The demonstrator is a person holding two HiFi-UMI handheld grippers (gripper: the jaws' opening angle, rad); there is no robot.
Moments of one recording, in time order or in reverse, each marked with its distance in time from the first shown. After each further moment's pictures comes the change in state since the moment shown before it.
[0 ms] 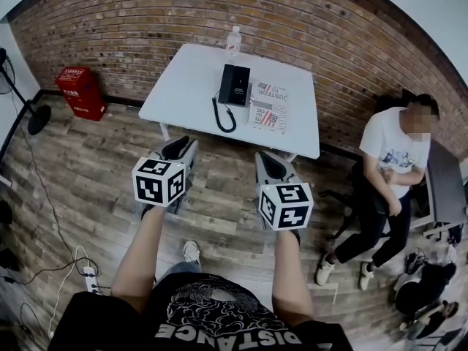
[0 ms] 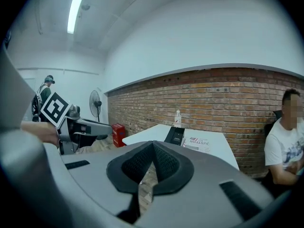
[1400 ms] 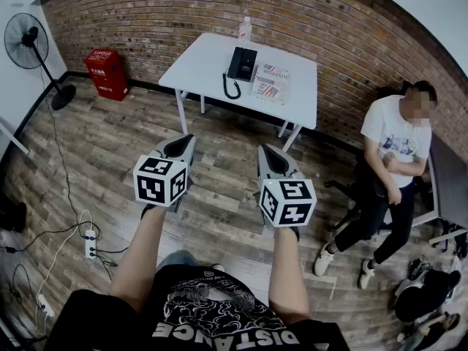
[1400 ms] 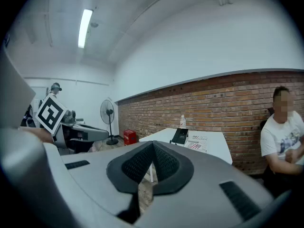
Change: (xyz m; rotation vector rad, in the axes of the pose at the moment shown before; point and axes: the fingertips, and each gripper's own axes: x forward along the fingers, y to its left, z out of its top) left arm -0.169 -0.143 -0.053 0.063 -0.026 0.139; right arm -0.194 0.050 -0.038 0.023 -0.100 0.085
